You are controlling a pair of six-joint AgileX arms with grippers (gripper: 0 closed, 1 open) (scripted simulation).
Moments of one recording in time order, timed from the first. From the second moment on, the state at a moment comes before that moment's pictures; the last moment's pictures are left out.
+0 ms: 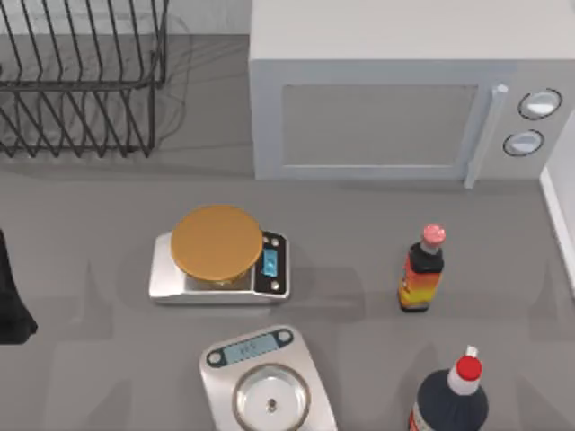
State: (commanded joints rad) left arm 0.00 0.00 0.00 0.00 0.00 0.00; right arm 0.00 0.00 0.00 0.00 0.00 0.00
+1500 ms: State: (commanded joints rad) left arm 0.00 0.00 0.00 0.00 0.00 0.00; right arm -0.24 2.01 1.80 -1.06 0.00 -0.22
